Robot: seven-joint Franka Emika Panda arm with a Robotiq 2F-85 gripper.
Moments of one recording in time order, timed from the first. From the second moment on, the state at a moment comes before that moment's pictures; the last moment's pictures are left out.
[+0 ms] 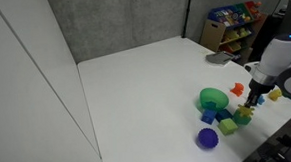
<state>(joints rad) -0.04 0.30 -0.16 -2.66 -0.31 2.92 -0.28</state>
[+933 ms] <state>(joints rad) -0.05 0.13 -0.08 -2.66 -0.22 2.80 -0.29</state>
